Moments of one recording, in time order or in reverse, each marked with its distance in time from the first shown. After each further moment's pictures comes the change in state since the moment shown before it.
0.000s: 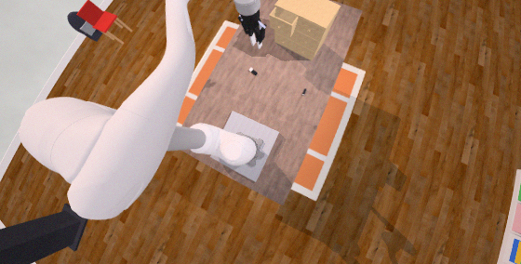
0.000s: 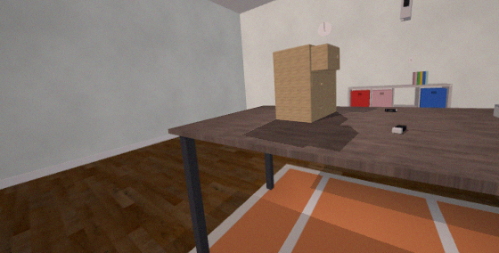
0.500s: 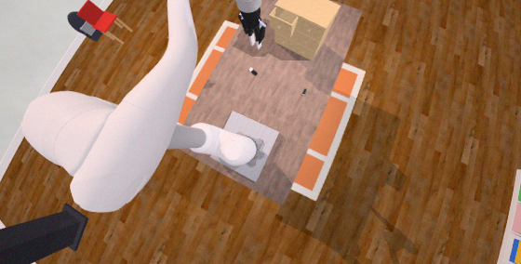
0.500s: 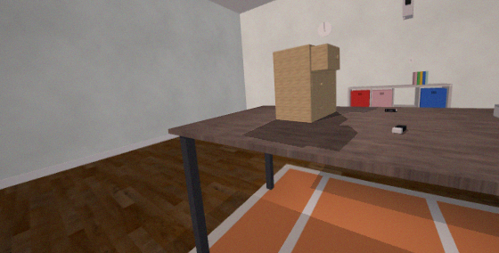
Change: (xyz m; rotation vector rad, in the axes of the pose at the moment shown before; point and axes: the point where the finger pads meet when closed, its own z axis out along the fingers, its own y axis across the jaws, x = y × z) arm -0.004 0.000 -0.005 0.000 -0.056 0.000
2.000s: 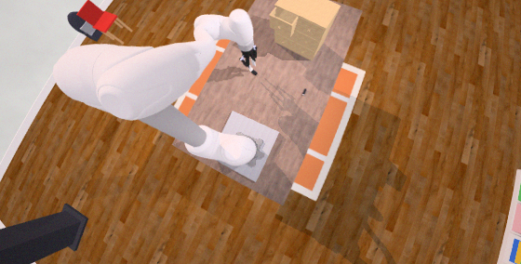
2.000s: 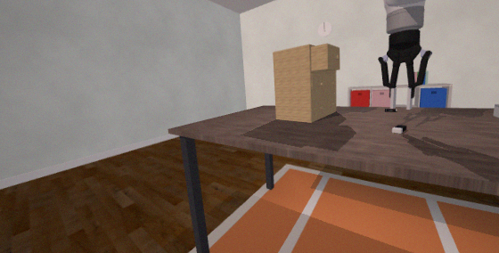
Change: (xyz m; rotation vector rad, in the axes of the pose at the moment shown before) arm 0.006 -0.079 0.295 -0.003 -0.001 -1.389
